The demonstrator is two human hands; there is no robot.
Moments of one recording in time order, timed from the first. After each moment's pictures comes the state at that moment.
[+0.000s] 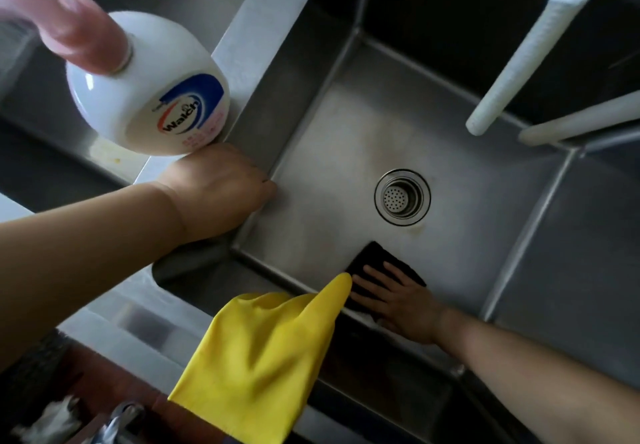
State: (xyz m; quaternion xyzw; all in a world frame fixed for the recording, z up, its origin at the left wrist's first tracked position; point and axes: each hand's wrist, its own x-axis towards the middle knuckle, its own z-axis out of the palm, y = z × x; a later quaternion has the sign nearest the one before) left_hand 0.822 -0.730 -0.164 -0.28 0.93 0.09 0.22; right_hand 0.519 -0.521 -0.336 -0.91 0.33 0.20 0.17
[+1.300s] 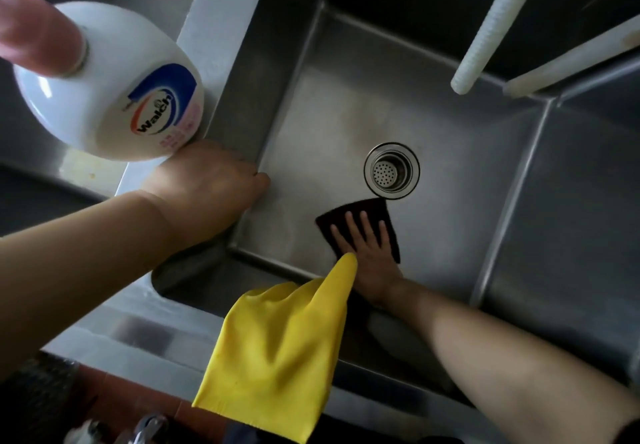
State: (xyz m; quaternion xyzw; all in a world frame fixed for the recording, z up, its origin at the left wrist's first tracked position) left_hand 0.810 -0.722 -0.139 -0.23 0.93 0.03 0.29; right_hand 0.601 -0.537 -0.336 -0.72 0.63 0.15 0.26
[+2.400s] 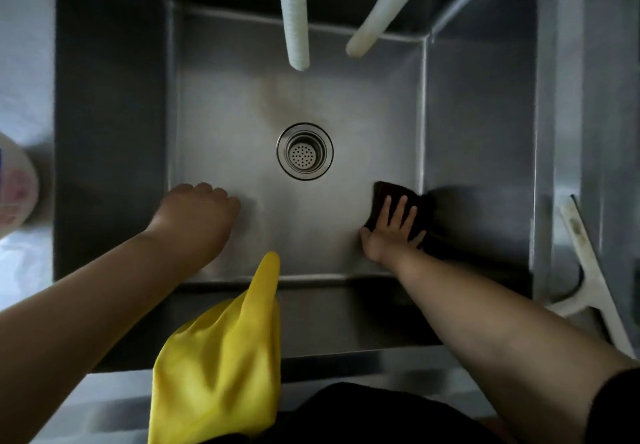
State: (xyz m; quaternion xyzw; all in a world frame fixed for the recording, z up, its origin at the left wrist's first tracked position) left_hand 0.734 -0.692 -0.204 -0.19 0.93 -0.01 0.32; right_hand 0.525 -0.498 -0.300 -0.20 0.87 0.20 0.40
